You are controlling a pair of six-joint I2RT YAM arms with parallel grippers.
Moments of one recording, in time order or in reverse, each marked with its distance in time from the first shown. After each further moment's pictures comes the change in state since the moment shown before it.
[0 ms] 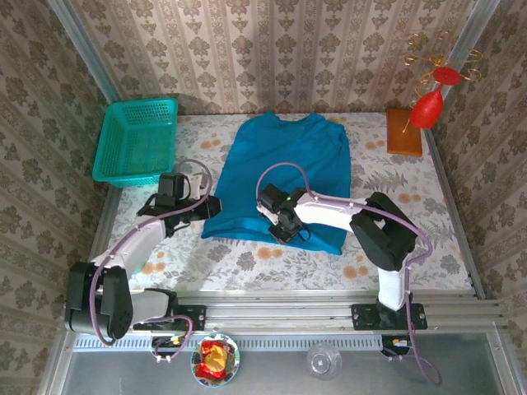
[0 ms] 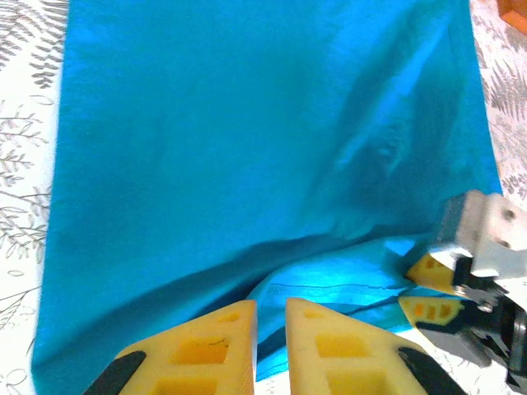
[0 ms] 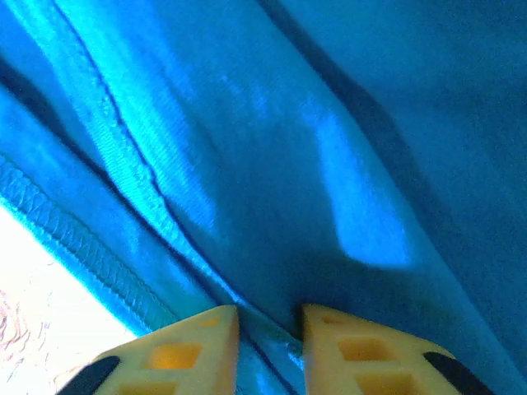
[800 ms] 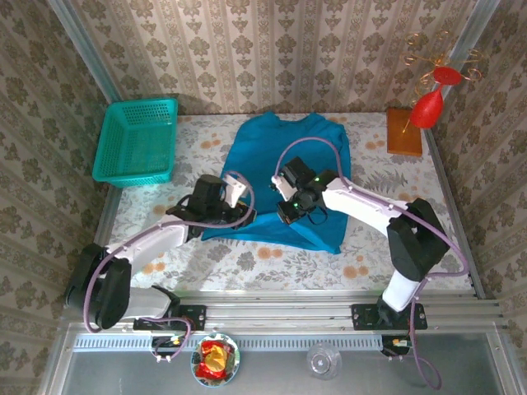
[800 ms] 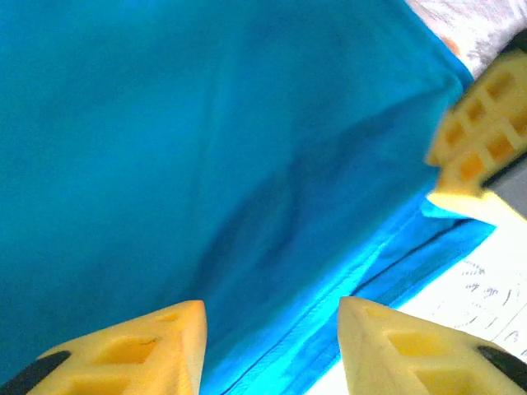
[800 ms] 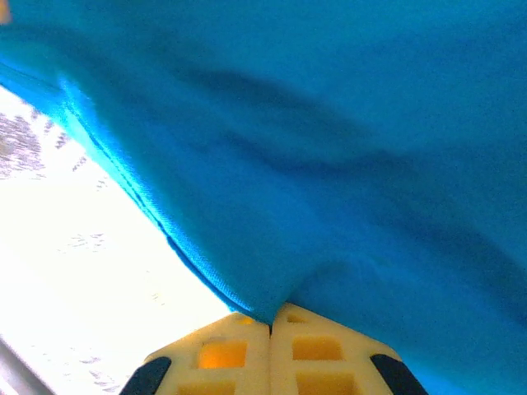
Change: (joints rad) left arm -0.361 0.089 0.018 0.189 -0.163 0.323; right arm -0.167 -0.212 -0.003 0.013 -0.283 0.087
